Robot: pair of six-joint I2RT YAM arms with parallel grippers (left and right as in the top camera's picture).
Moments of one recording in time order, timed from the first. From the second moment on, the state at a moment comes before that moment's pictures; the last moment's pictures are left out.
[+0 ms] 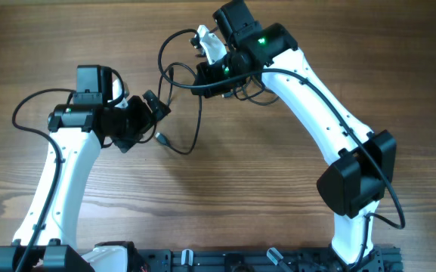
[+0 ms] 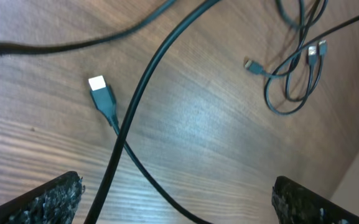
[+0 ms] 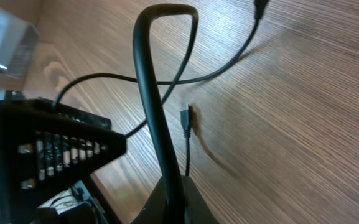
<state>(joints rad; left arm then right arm) 0.00 1.41 1.10 -0.87 0.40 -0.65 0.55 2.06 2.00 -1.07 -0.55 0.17</state>
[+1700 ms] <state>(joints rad) 0.39 1.45 1.19 -0.90 0.39 -0.43 0.66 2.29 2.00 -0.82 -0.18 -0.30</state>
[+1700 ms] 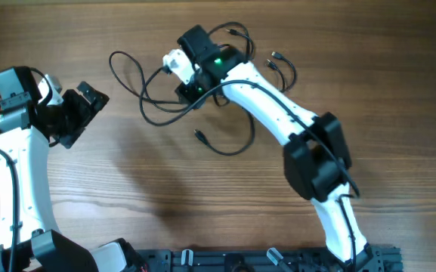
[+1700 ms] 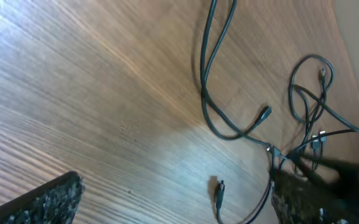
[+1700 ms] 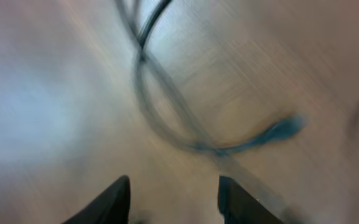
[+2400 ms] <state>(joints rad) 0.39 1.45 1.19 -0.89 0.39 -0.43 0.69 2.43 2.00 -0.72 -0.13 -0.82</state>
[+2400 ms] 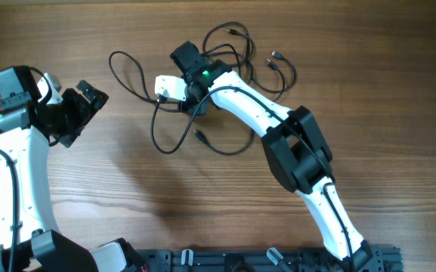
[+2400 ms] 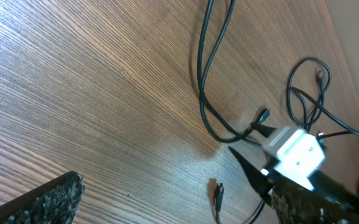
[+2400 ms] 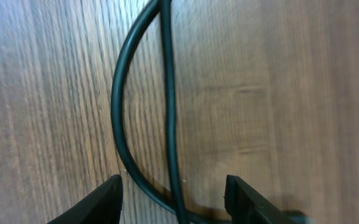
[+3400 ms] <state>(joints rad) 0.39 1.45 1.19 -0.89 0.39 -0.43 0.69 2.45 2.01 -0.81 -0.20 -0.34</state>
